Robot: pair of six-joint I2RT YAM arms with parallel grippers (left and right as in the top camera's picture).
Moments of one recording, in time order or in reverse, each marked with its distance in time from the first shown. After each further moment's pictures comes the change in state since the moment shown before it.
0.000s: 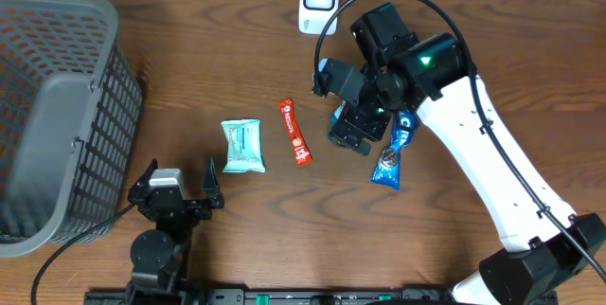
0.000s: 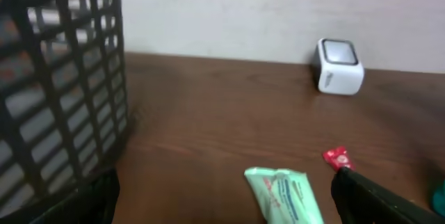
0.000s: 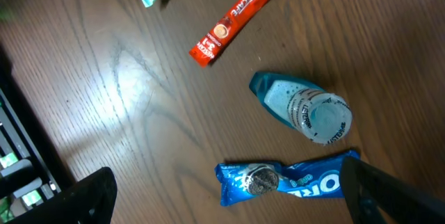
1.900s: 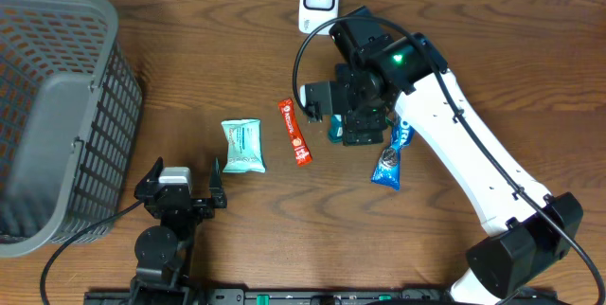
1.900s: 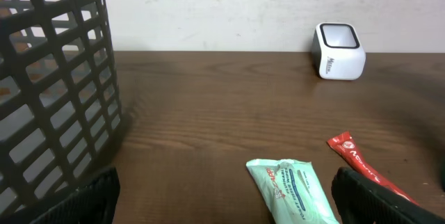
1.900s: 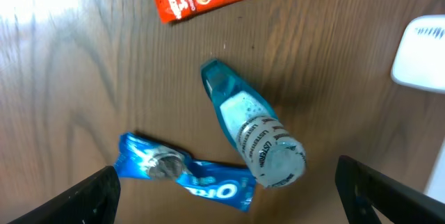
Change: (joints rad) left arm 0.000 0.032 -0.047 0.073 0.034 0.073; right arm 0.039 0.074 0.002 0.056 0.180 -0.568
